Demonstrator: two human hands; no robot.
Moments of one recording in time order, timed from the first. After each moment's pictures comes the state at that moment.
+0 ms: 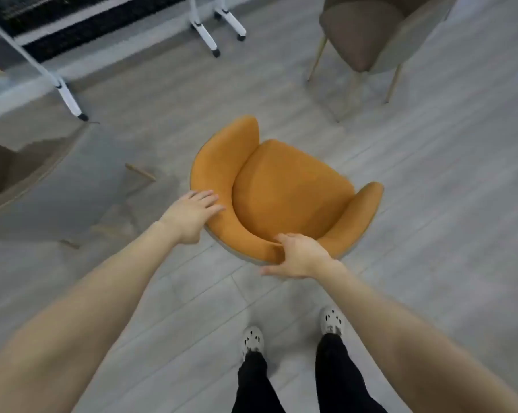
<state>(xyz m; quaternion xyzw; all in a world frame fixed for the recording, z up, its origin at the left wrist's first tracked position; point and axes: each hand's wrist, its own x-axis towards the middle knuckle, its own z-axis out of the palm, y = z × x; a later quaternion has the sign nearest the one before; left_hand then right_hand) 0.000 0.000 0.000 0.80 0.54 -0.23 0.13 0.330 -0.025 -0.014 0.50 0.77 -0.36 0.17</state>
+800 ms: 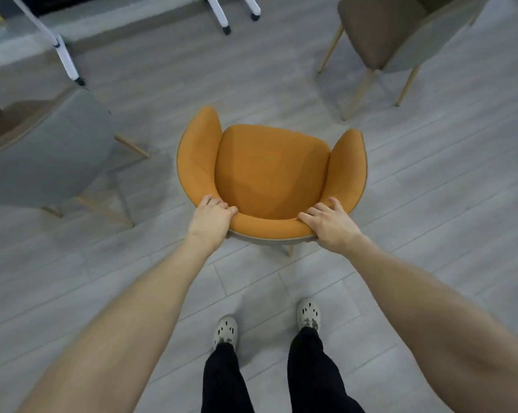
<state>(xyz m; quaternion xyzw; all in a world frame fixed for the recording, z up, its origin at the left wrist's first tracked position) 0.120 -0.008 -0.053 0.73 0.65 -0.17 0.12 0.441 0.081 -0.052 0.35 0.91 -0.12 0.20</state>
